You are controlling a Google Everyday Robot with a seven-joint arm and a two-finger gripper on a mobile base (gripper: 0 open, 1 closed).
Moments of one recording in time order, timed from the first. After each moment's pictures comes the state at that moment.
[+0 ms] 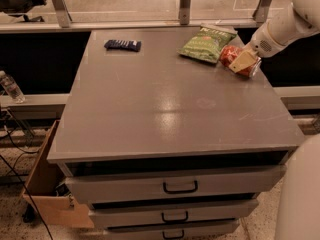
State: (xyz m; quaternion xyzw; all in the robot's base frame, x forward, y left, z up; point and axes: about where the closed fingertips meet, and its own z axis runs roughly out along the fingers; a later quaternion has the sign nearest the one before) arm 0.729 -0.268 0.856 -0.44 0.85 0.05 0.30
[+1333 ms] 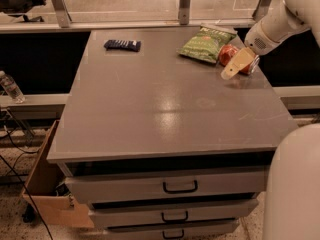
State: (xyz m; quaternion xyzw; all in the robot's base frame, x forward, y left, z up) arm 0.736 -0.255 0.854 -0.46 0.84 0.05 0.28
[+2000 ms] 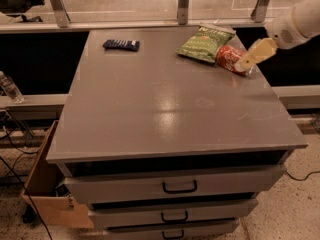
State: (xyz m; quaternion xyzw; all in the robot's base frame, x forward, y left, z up) arm 0.695 -0.268 0.917 -0.43 0.82 0.06 0.37
